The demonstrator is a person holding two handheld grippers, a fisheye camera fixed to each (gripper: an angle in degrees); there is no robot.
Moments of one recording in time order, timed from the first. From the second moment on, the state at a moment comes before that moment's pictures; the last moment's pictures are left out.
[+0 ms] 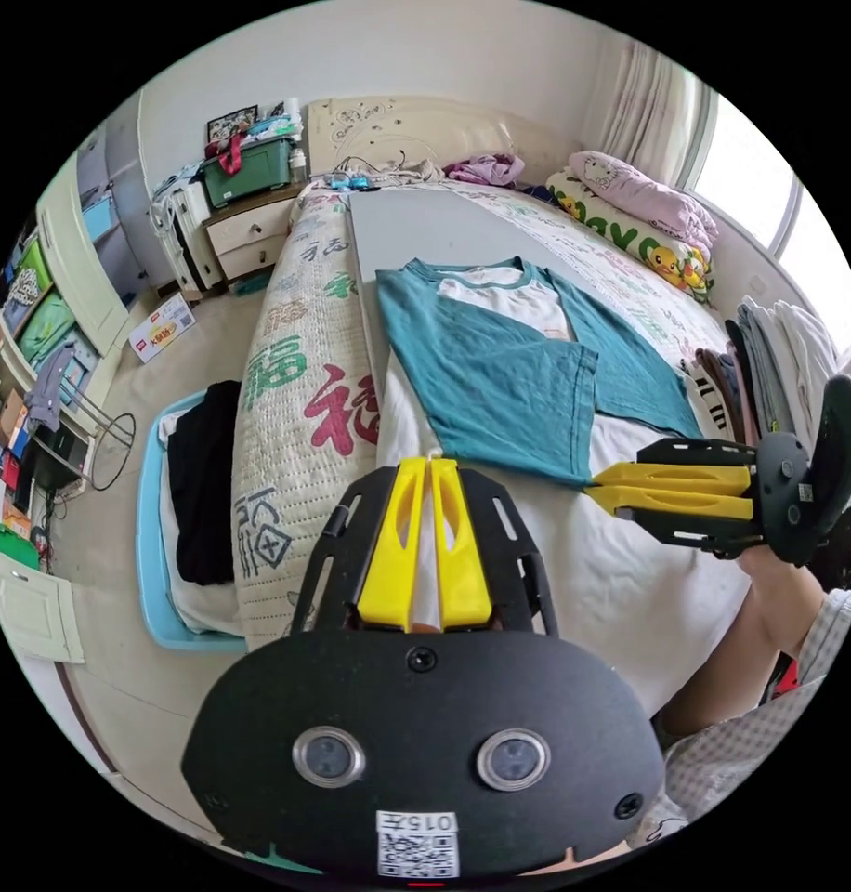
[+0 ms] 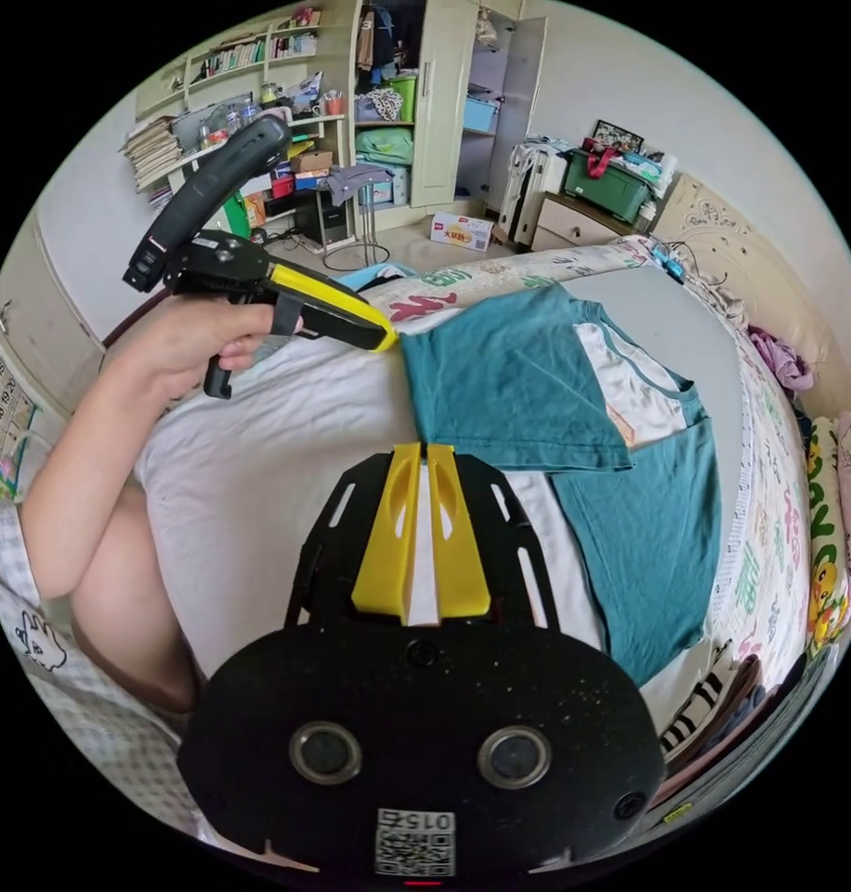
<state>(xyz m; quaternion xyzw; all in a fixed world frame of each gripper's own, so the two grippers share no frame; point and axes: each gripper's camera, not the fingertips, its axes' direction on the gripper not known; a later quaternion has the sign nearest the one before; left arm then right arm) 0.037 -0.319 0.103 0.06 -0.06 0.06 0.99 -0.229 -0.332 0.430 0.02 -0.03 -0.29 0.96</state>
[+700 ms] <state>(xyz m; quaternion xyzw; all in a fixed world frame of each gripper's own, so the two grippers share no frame) 0.051 -0.326 0.058 0.13 0.03 0.11 0.98 -0.076 -0.426 0.379 0.04 -0.01 -0.07 1.00</state>
